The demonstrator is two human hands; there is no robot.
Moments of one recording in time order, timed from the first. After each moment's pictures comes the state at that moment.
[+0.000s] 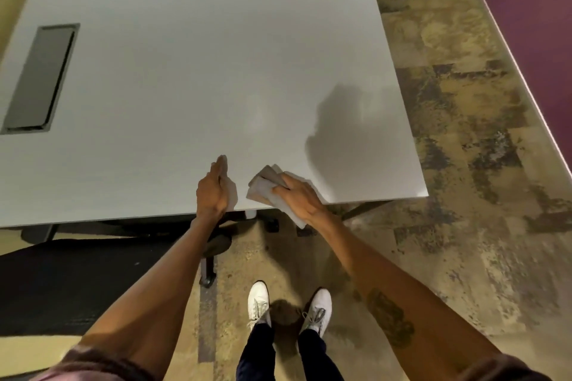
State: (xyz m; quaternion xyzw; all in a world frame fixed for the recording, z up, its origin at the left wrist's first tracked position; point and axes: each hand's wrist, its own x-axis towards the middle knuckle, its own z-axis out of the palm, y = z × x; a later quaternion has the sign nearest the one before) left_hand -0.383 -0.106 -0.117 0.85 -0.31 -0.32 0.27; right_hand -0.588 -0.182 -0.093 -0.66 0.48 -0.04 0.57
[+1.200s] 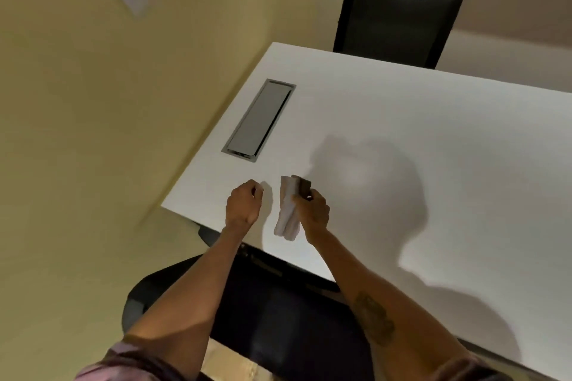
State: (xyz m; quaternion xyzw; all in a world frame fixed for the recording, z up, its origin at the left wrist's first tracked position) left_hand -0.048 0.008 0.011 0.92 -0.21 -0.19 0.27; right_hand -0.166 -0.099 0.008 -0.58 0.55 -0.09 0.59
